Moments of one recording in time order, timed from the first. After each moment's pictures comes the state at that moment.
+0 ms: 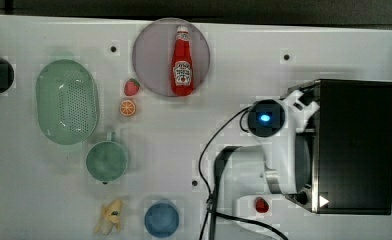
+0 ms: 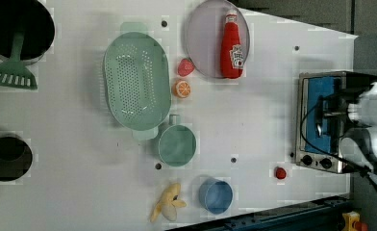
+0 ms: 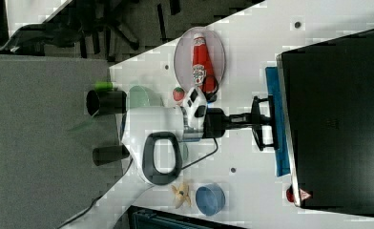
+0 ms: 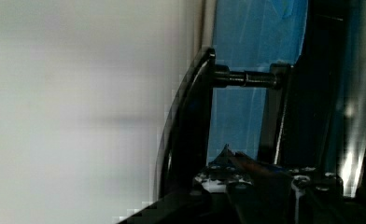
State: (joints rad) arm 0.10 0.24 -0.42 -2.24 -0.61 0.86 -0.67
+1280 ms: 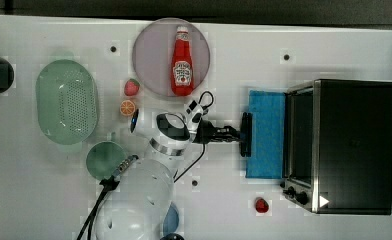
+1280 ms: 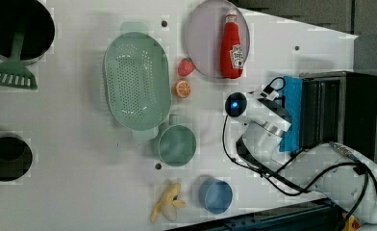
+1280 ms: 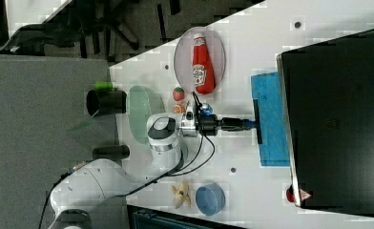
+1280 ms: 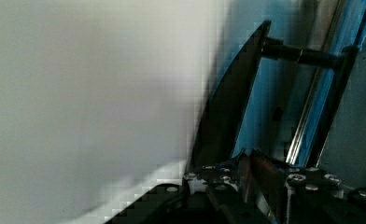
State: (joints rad) arm 0.47 0.79 -0.31 -2.05 -0.93 0.54 0.07
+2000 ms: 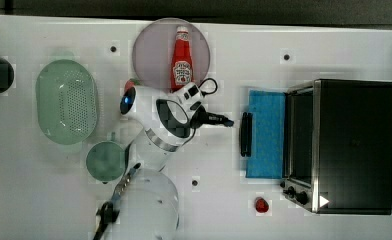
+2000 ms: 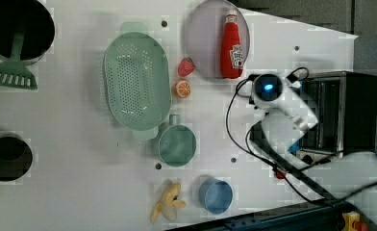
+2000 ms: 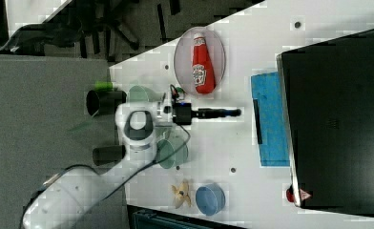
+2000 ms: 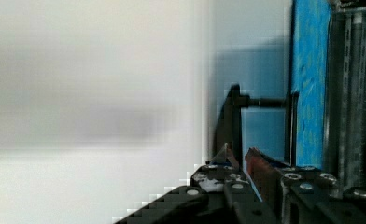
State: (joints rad) arm 0.46 0.59 -0.33 -2.04 -0.69 0.65 0.07
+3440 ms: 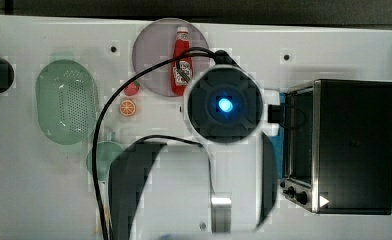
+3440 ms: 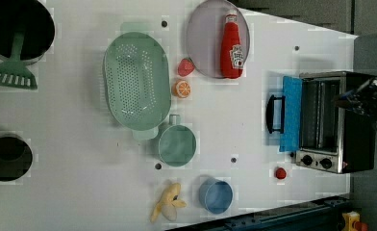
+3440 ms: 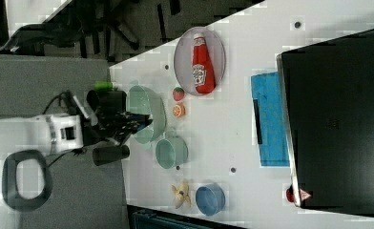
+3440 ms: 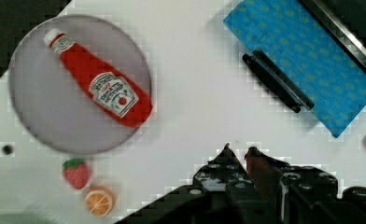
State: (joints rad) arm 0.44 -0.15 -0.44 -2.02 -0.09 0.37 0.07
